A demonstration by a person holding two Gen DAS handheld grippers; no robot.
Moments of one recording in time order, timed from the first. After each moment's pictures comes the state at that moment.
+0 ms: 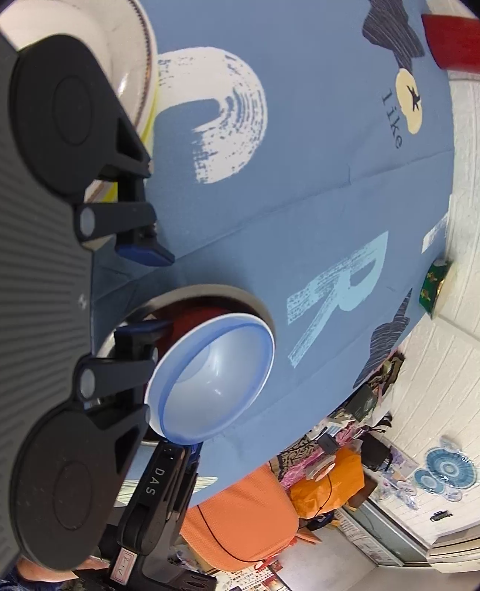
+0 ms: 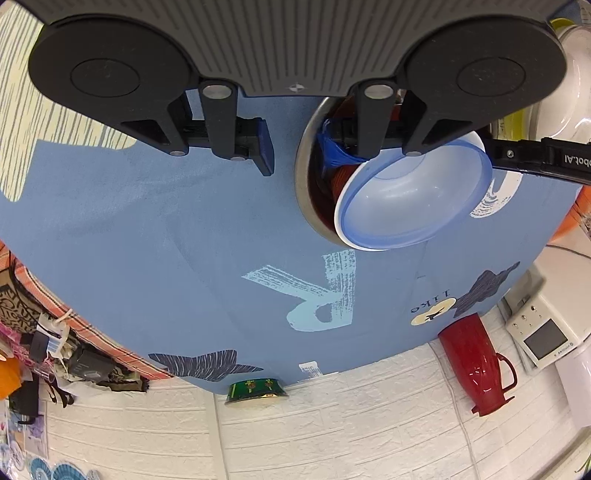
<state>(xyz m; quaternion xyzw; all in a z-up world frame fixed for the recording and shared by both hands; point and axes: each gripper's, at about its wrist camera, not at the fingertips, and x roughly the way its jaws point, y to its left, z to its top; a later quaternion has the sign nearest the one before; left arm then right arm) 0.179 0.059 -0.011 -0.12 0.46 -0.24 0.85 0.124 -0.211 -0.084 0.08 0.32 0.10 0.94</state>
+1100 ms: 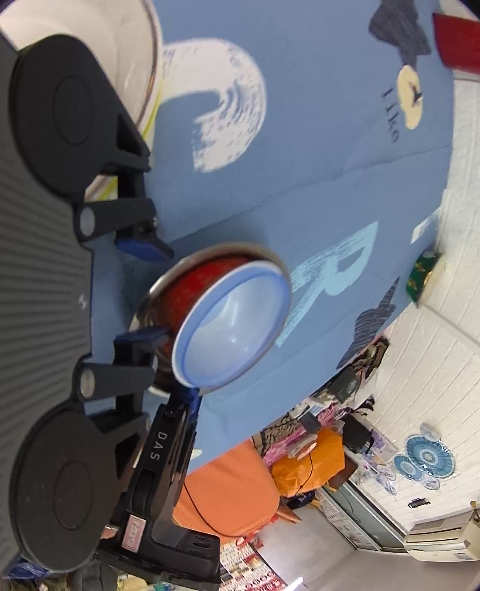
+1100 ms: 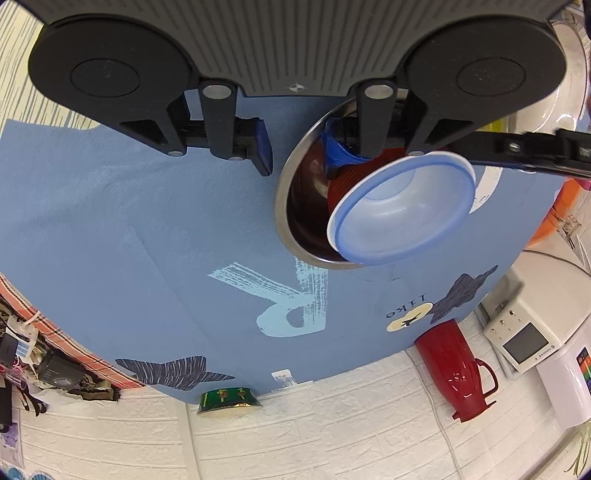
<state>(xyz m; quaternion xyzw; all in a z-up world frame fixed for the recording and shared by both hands) 0.177 0.074 -0.001 -0.15 0.45 -0.26 0.84 0.143 -0.208 -0.079 0.09 0.34 0.15 0.93</state>
